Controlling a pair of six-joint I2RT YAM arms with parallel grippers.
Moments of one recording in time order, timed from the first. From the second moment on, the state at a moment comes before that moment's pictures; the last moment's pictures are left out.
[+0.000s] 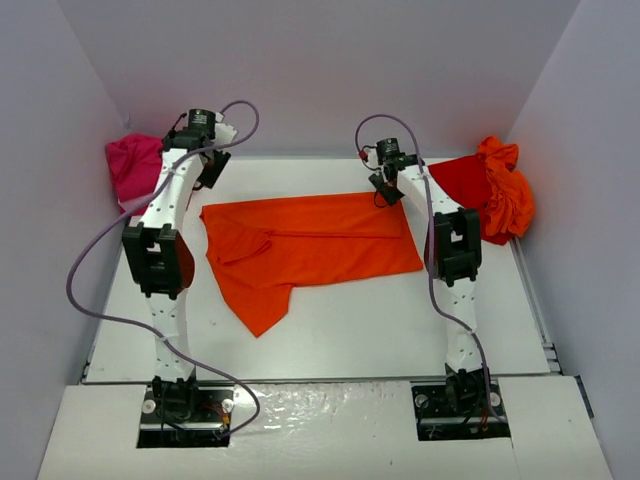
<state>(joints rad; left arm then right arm) -0.08 2.21 2.26 -1.03 -0.21 0.43 0.24 2.41 2.10 -0.71 0.30 -0.44</state>
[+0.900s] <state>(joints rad) -0.45 1.41 1.22 -1.08 0.13 0.67 0.24 1.66 1.34 -0.72 0.19 -0.44</state>
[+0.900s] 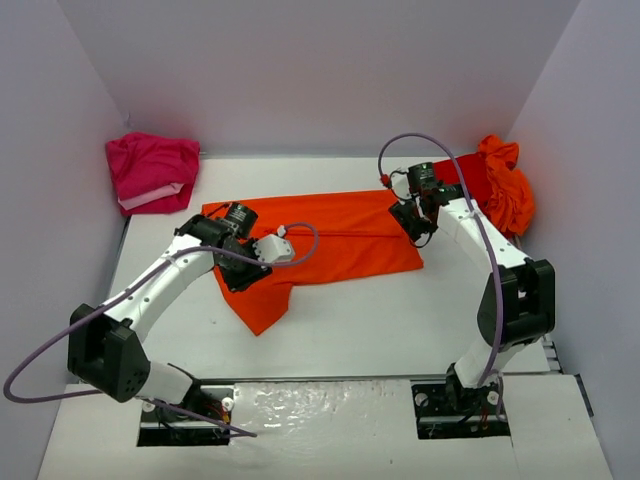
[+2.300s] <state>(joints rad) -0.85 1.39 0.77 -0.74 -0.11 0.54 0.23 1.56 1.28 -0.70 0.28 -0.34</state>
